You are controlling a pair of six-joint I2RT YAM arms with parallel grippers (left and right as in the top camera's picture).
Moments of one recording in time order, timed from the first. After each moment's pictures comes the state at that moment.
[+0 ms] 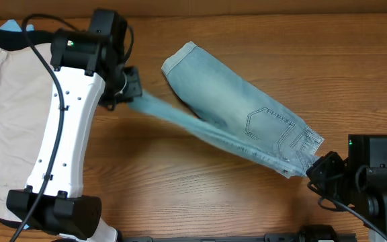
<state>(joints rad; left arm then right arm) -0.18 1.75 1.94 -1.53 -0.01 -0.36 0.00 0.85 1.13 -1.46 -0.11 0.88</state>
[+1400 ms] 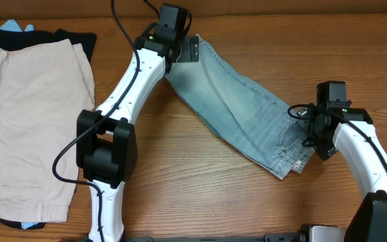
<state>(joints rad) -0.33 2.19 1.96 -0.74 -0.12 -0.31 -0.08 1.51 0.97 -0.81 0.12 0.90</state>
